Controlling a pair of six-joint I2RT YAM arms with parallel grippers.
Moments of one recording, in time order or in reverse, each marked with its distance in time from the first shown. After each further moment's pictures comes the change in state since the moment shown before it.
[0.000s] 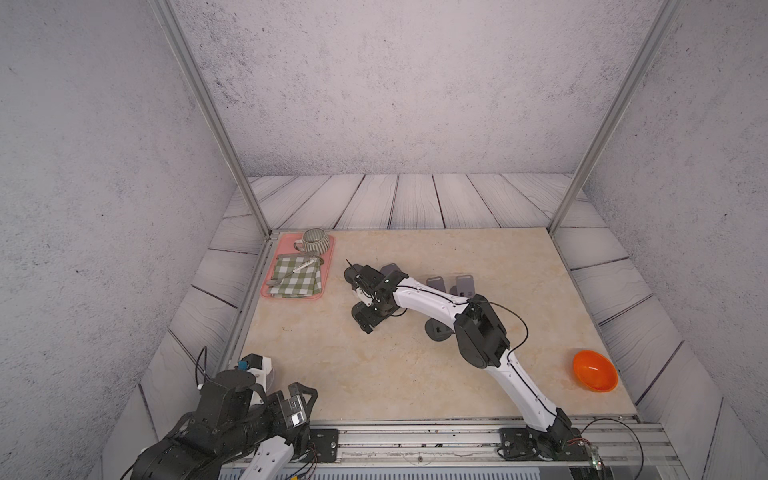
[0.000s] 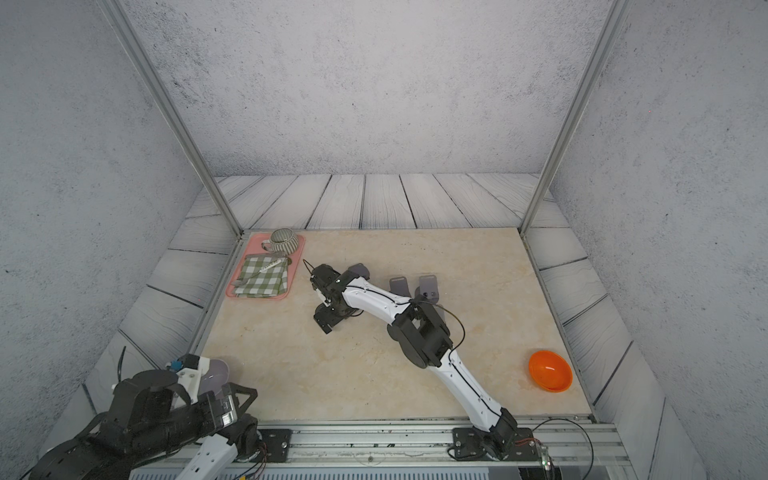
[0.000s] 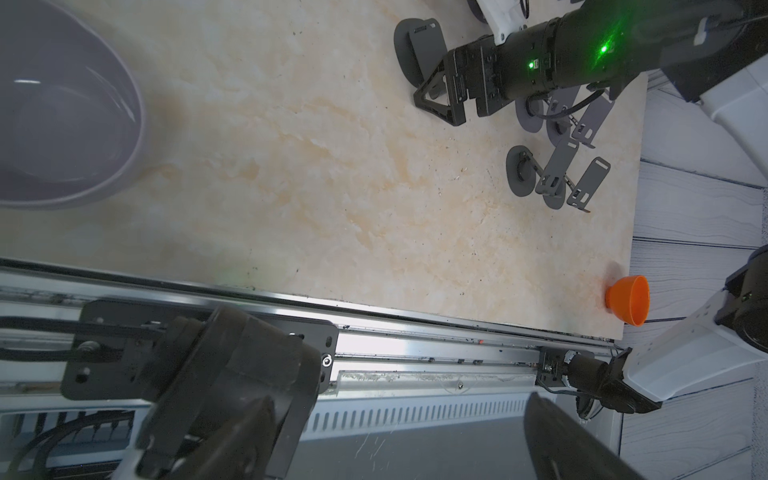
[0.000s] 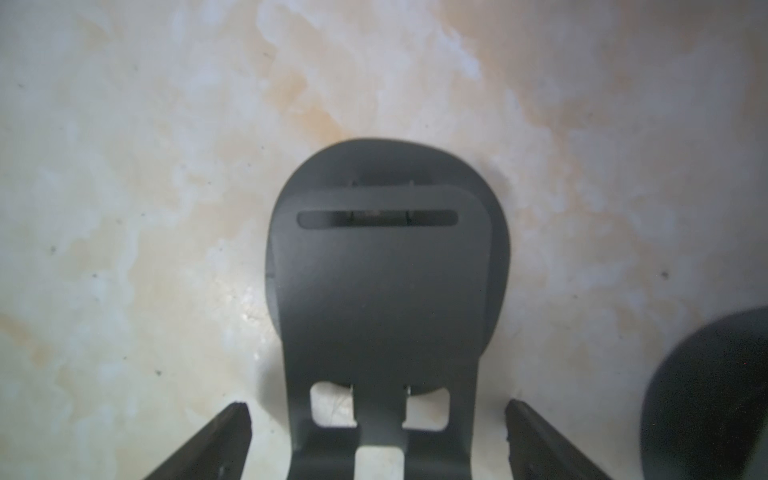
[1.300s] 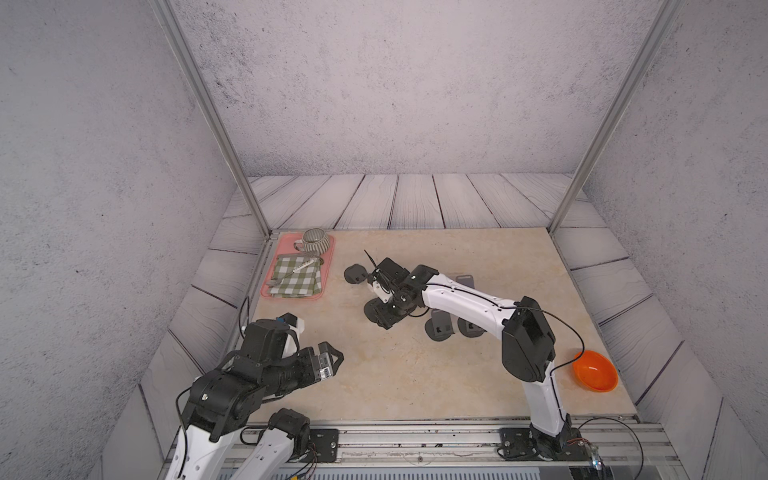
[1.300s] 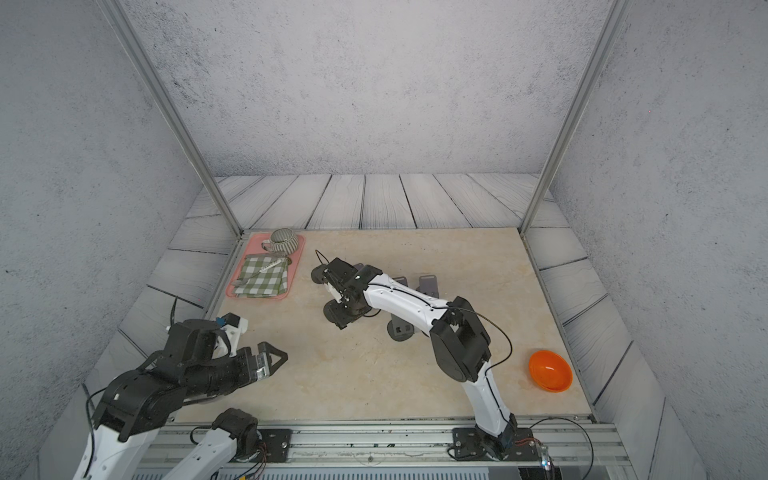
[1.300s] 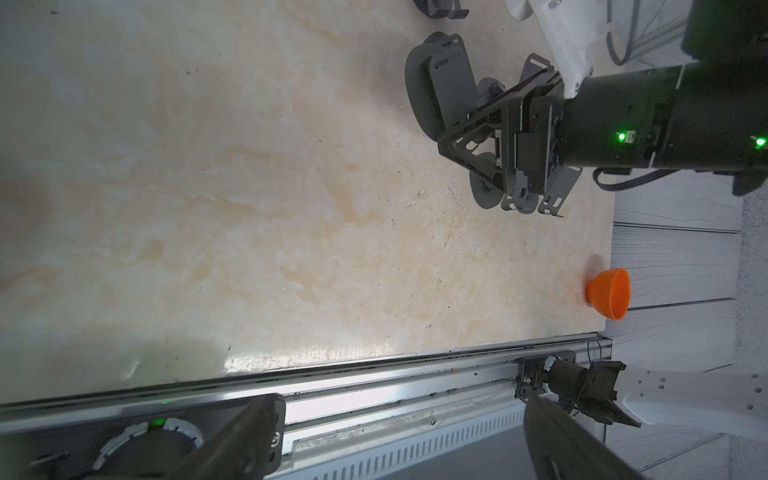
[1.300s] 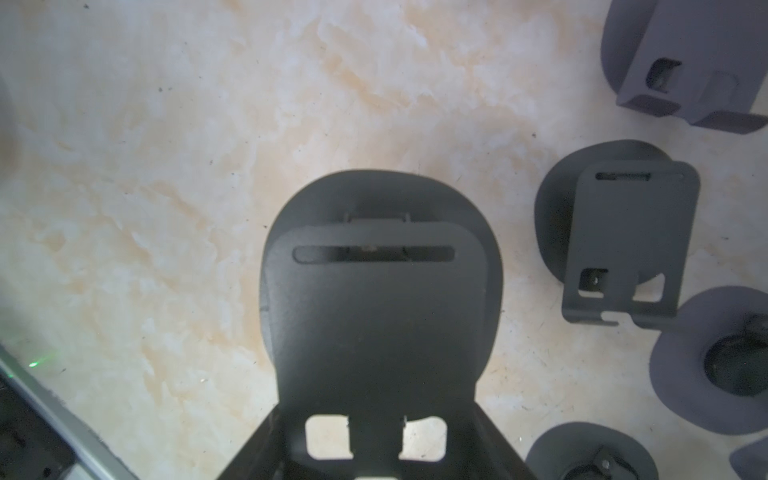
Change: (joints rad) left arm 0.000 0.280 -0.114 0.380 0.113 0.085; right arm 0.000 -0.428 -0.366 0.006 -0.032 0.111
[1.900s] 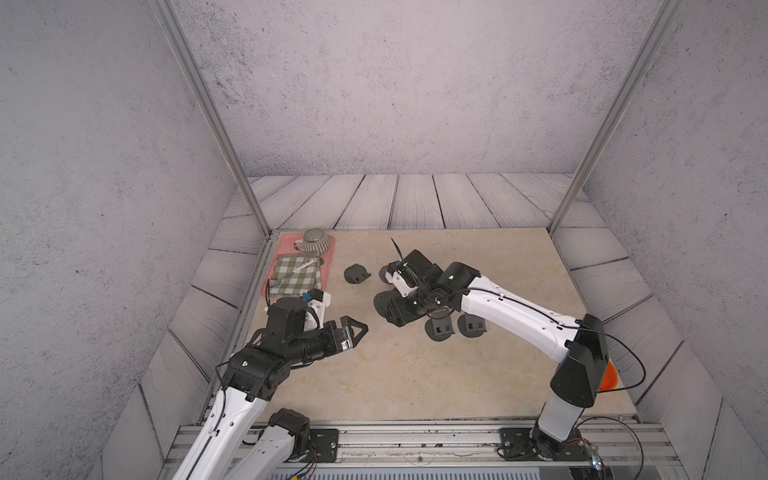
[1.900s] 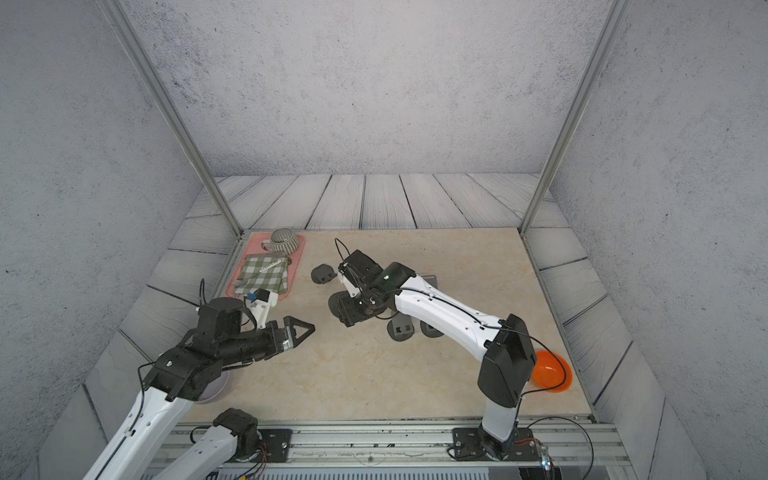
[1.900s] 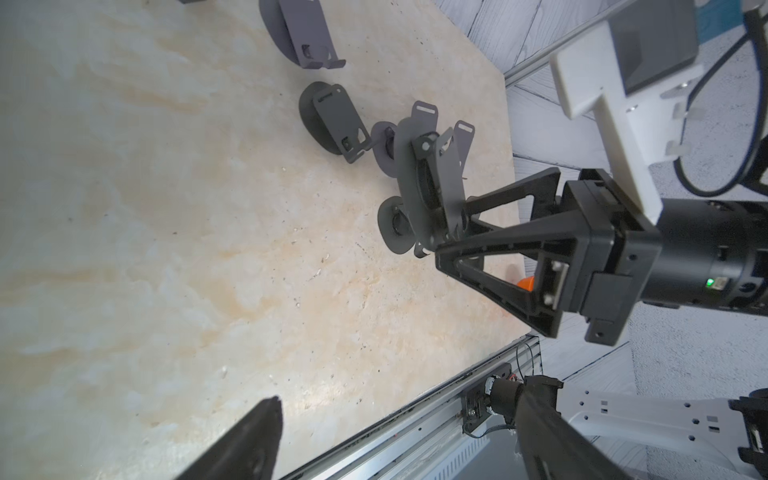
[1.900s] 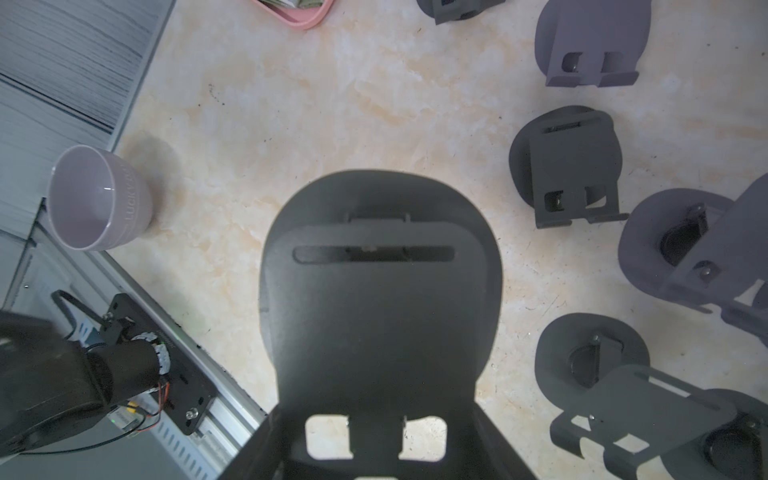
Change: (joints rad) left arm 0.000 0.098 -0.181 0.510 0.188 -0.030; right arm 0.000 -0.307 -0.151 -0.020 -0.056 0.186
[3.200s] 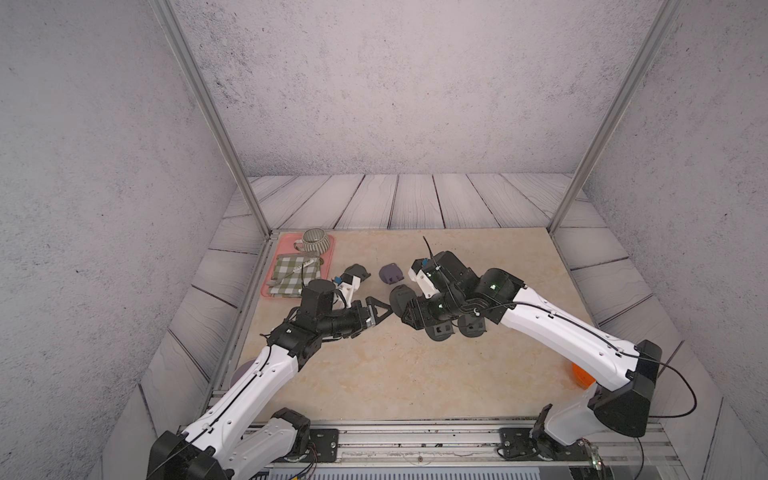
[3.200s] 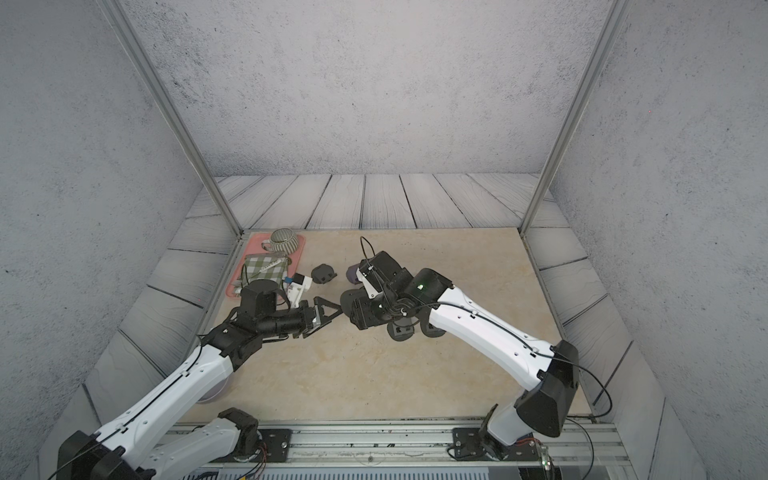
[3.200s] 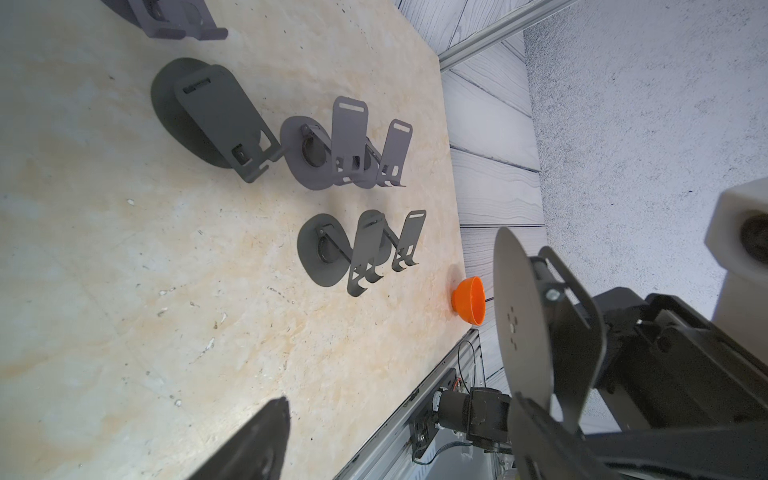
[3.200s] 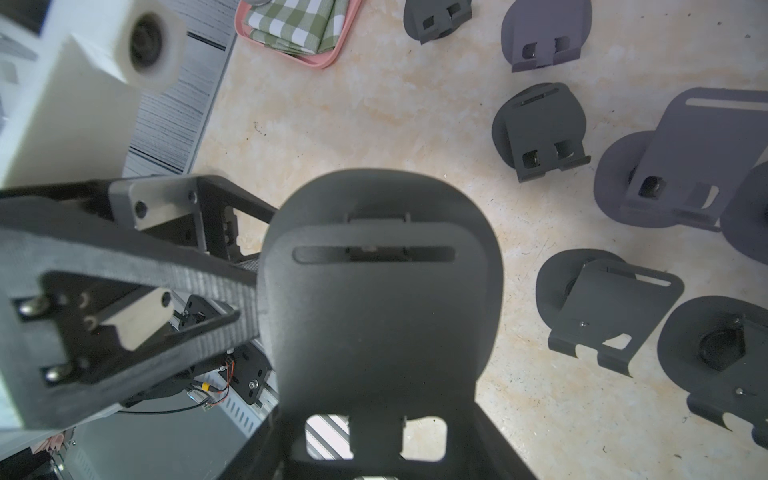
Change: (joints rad) left arm -0.062 0.298 -0.097 0.519 0.154 -0.146; right arm 0.006 -0.228 -0.109 -0.032 -0.004 0.128
